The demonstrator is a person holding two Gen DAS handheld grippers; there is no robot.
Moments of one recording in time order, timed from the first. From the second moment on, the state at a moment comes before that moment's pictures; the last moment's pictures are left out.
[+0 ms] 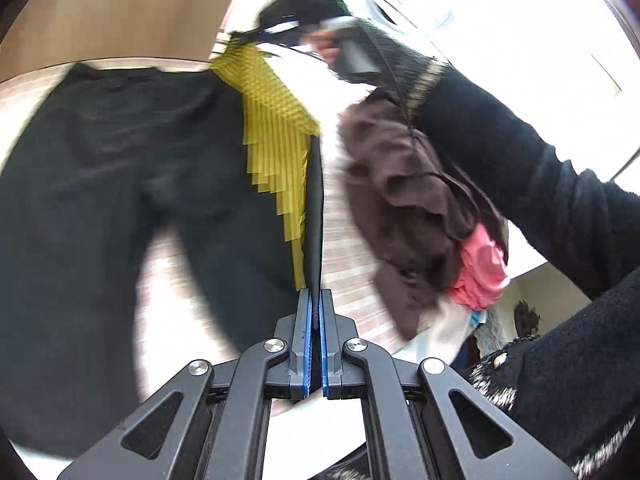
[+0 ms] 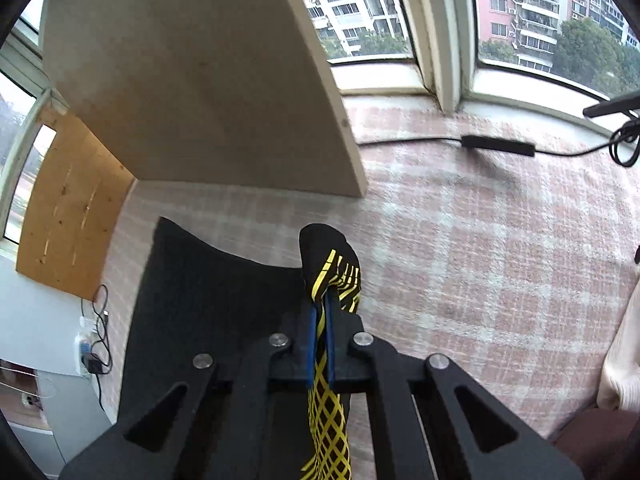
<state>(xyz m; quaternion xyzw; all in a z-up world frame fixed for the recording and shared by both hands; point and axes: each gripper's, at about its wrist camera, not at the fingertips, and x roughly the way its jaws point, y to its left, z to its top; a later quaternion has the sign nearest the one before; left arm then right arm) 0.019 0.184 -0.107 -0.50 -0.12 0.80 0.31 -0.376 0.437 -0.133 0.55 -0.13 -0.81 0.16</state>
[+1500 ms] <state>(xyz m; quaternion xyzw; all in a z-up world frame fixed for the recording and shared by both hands) 0.004 -0.063 -0.186 -0.61 -0.08 0.76 0.21 -0.071 0.240 -0.199 0.61 -0.14 -0.77 0.14</state>
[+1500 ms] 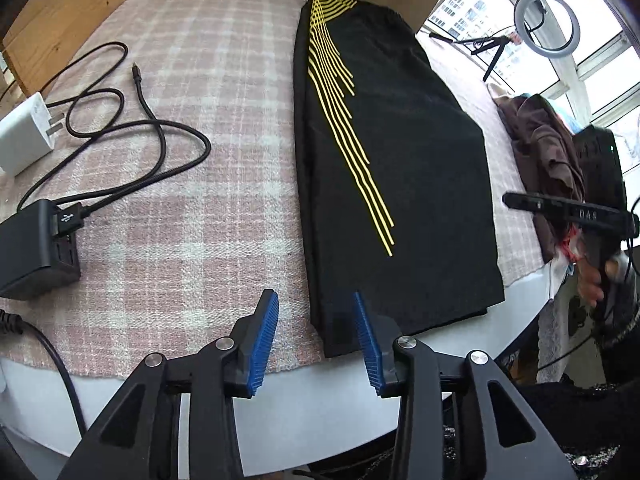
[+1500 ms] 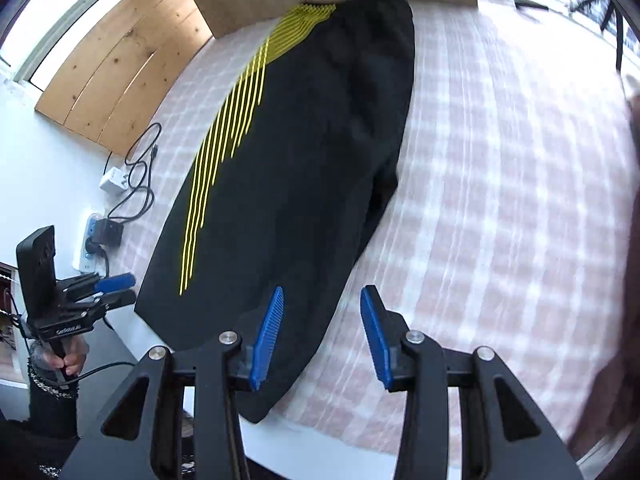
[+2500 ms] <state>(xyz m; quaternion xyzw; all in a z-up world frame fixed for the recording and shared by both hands) 0.026 -0.057 -0.166 -0.60 -0.07 0.76 0.23 -0.038 0.206 -0.200 0.61 -0.23 -0.73 0.20</state>
